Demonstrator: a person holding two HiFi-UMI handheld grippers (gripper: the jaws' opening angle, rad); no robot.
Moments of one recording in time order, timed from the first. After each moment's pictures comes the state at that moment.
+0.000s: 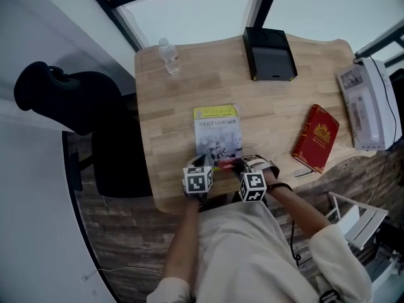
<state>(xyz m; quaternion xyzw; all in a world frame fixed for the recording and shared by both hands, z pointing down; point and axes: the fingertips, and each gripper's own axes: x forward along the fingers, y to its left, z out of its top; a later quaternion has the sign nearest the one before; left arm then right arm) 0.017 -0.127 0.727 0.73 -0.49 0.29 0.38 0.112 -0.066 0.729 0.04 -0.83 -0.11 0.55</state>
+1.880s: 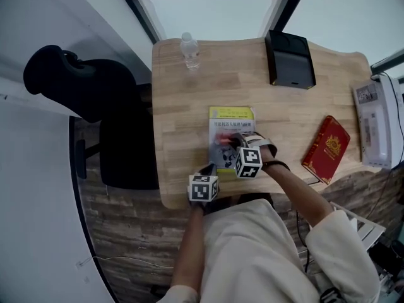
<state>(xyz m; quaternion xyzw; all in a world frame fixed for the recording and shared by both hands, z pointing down) 0.004 -0.091 0.729 0.72 -0.47 0.29 0.43 0.052 -0.176 0.732 0.06 -0.83 -0.14 0.53</state>
